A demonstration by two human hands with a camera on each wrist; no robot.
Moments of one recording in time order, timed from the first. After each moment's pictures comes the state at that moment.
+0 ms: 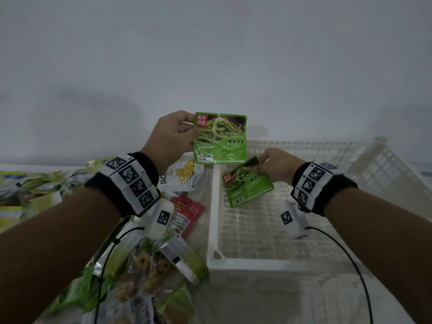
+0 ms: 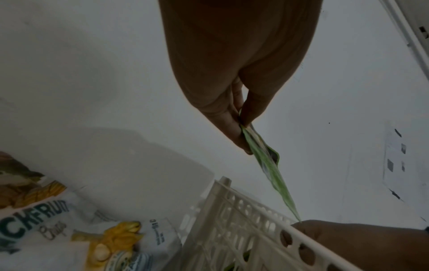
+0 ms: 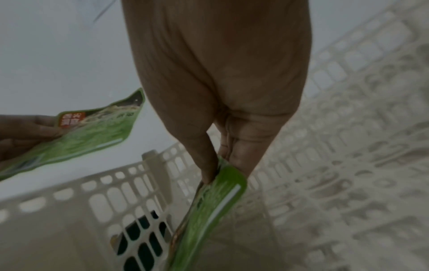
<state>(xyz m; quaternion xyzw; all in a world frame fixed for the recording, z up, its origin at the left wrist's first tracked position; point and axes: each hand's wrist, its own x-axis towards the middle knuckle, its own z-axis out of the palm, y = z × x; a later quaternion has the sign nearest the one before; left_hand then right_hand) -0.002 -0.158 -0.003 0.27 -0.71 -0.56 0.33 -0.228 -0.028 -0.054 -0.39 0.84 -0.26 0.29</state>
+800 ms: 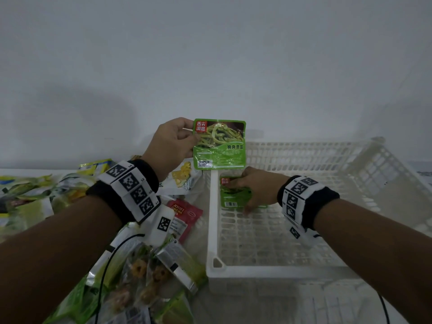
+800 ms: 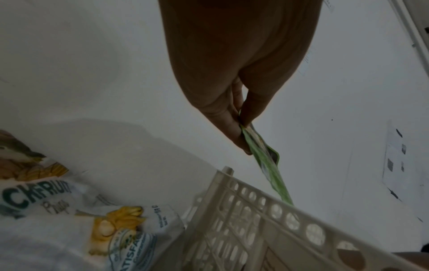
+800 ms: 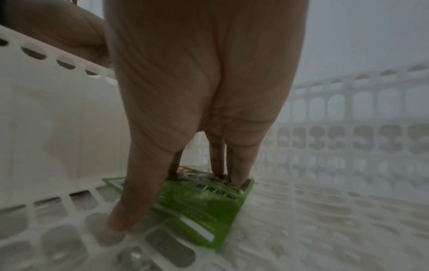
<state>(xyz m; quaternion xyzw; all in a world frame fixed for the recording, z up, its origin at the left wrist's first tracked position) -0.008 -0.165 -0.017 0.27 -0.71 -0.56 0.32 -0.217 -0.037 -0.092 -0.63 0.74 0.10 0.20</state>
